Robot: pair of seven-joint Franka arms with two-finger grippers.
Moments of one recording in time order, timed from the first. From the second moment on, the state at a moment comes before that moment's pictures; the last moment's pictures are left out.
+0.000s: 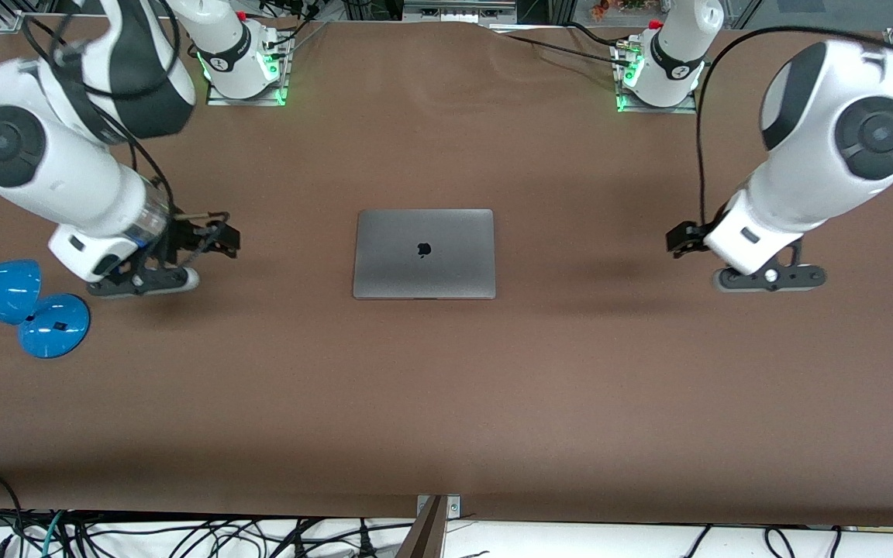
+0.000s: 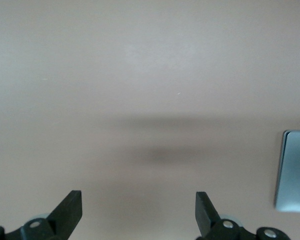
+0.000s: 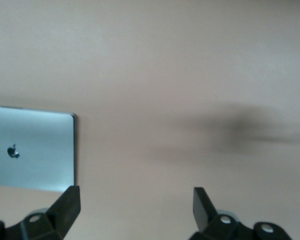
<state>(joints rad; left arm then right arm) -0.08 0.19 -0.13 -1.60 0.07 1.67 -0.24 0.06 0.23 0.20 -1.56 -0.04 1.71 0.16</state>
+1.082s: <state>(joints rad) -0.02 0.00 -0.04 -1.61 -0.01 1.49 0.02 -0.04 0.07 0.18 -1.57 -0.04 1.51 0.16</state>
